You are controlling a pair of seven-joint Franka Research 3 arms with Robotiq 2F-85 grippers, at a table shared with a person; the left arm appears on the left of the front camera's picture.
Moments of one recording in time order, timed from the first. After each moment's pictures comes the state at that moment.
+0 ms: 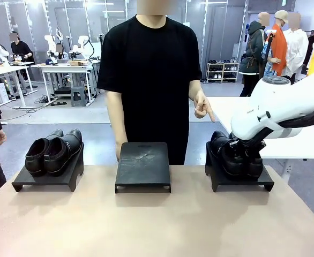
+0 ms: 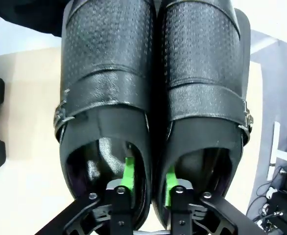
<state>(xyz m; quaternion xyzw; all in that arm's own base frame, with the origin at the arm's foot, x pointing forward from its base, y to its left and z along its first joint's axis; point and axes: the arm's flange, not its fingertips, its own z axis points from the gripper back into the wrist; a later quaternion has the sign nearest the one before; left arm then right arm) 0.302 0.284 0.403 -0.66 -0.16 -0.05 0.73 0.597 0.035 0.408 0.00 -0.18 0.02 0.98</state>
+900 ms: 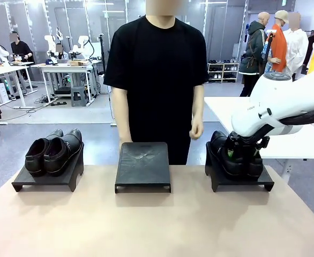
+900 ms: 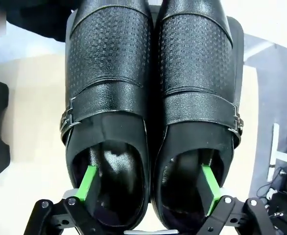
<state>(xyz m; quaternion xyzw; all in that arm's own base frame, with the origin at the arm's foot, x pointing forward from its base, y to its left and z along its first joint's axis) 0.302 0.284 0.403 -0.66 -0.16 -0.05 0.73 0.598 0.035 0.417 0.00 -0.19 0.01 0.98</state>
